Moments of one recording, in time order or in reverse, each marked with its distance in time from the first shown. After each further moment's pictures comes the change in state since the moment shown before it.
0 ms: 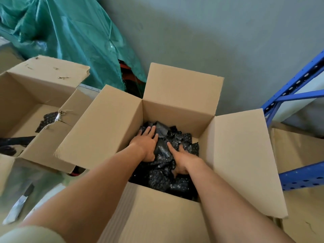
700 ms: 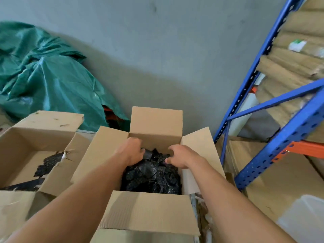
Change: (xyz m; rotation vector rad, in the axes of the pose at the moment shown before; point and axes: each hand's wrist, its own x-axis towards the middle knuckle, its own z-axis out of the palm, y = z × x) left_hand -0.112 -0.015 -0.090 -0.343 0.538 0.010; right_hand -0.180 -0.012 -0.068 0.262 0.475 0.069
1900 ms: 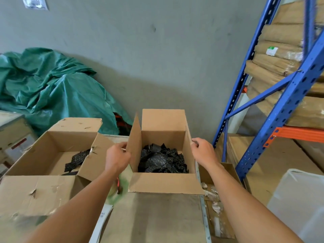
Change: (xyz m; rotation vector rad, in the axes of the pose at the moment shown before) left_hand -0.153 -0.038 -0.037 -0.564 0.376 -0.259; right_hand -0.107 0.015 0.032 0.423 0.590 0.074
